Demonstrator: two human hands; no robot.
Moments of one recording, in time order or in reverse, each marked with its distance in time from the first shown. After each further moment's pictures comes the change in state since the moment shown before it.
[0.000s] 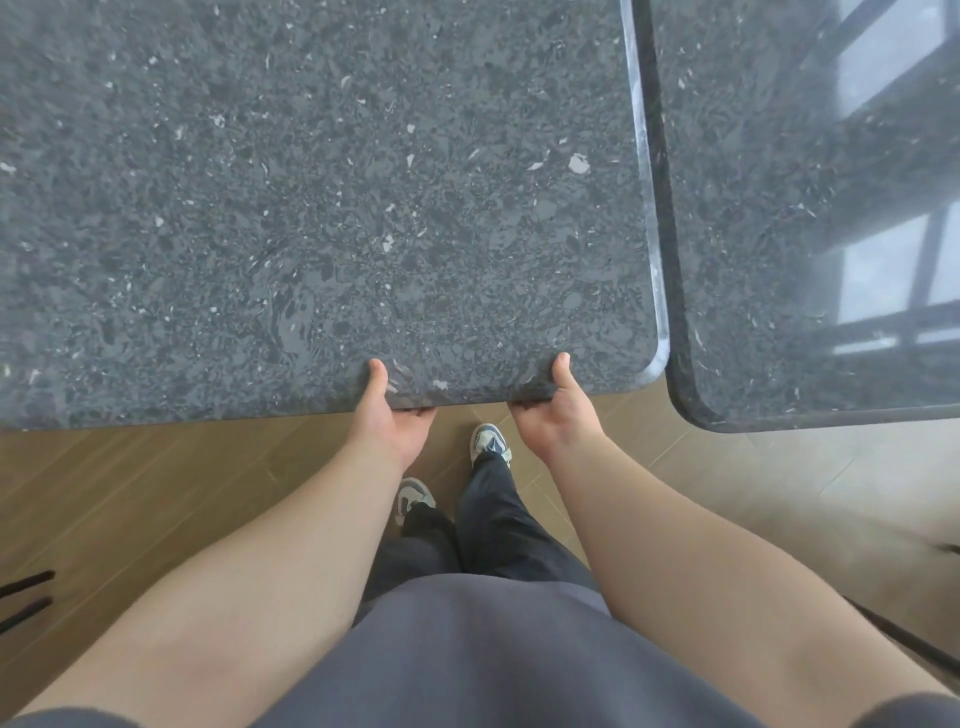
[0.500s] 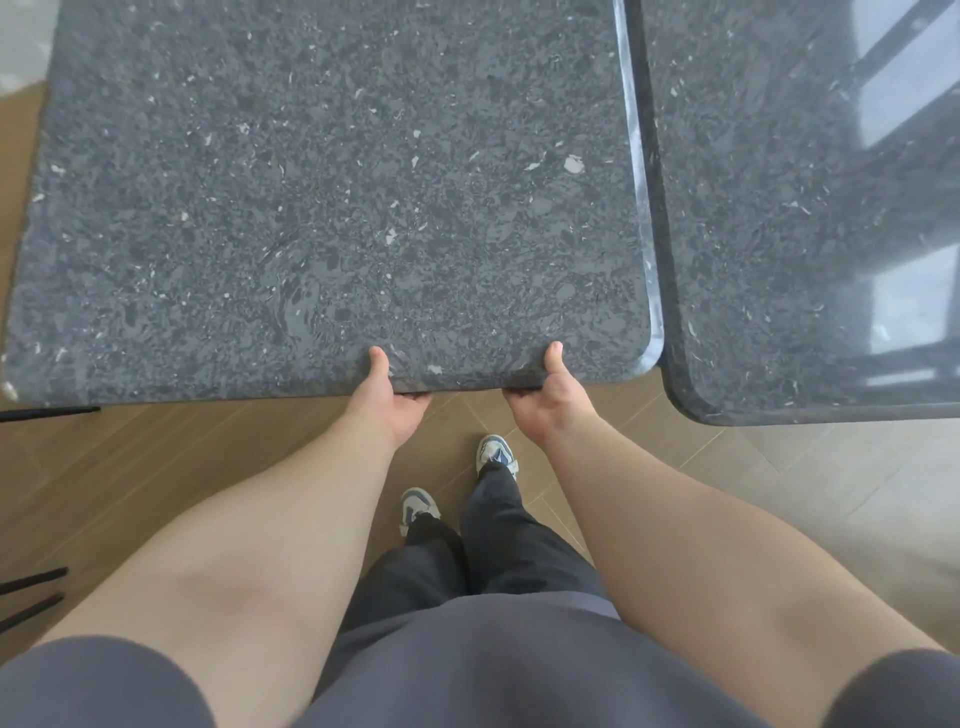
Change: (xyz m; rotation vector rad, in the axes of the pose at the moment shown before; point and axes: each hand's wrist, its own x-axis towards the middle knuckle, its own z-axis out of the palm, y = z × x) left_hand -0.002 -0.002 0.006 0.070 0.035 0.033; right_hand -0.002 -0.005 -0.002 -0.085 -0.003 -0.004
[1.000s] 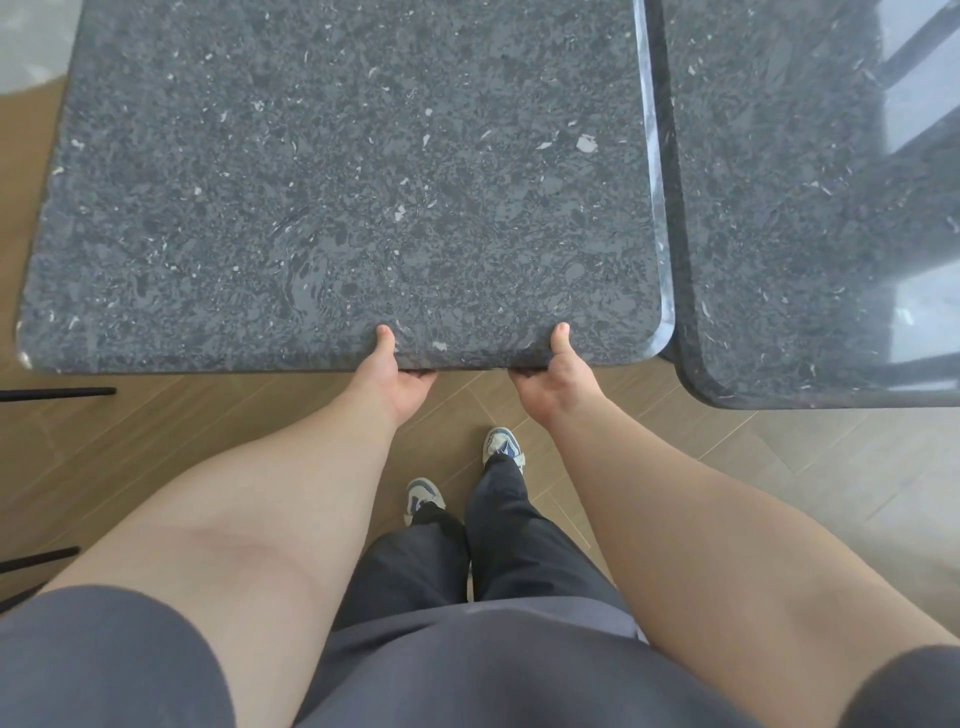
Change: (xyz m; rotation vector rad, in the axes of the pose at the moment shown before) left_hand 0.001 -0.001 -0.005 0.008 -0.026 0.028; right_hand 0.009 0.003 -0.009 -0.065 -0.007 -0.044
